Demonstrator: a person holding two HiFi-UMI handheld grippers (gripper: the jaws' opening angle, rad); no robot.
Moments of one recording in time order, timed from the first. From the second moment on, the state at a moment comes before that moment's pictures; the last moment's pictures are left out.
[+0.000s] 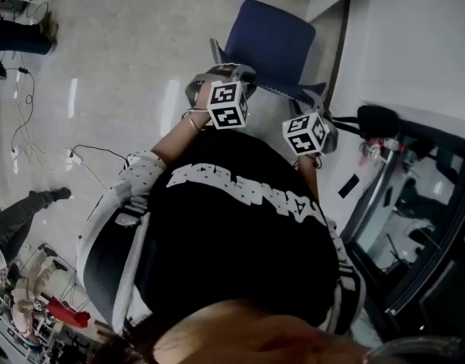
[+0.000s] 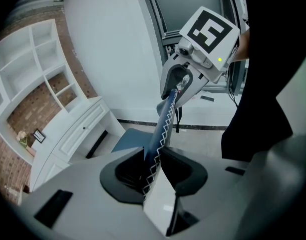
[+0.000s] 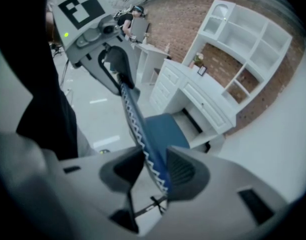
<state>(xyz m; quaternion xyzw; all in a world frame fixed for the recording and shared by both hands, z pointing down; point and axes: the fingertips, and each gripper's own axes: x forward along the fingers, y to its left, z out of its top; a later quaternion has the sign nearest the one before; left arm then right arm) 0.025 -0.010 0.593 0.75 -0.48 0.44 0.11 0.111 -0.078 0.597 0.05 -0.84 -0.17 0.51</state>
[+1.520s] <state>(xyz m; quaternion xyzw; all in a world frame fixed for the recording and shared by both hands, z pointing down) -0.010 -0.075 0.598 0.73 -0.50 0.44 0.13 0.073 -0.140 0.609 0.02 -0.83 -0.21 0.52</state>
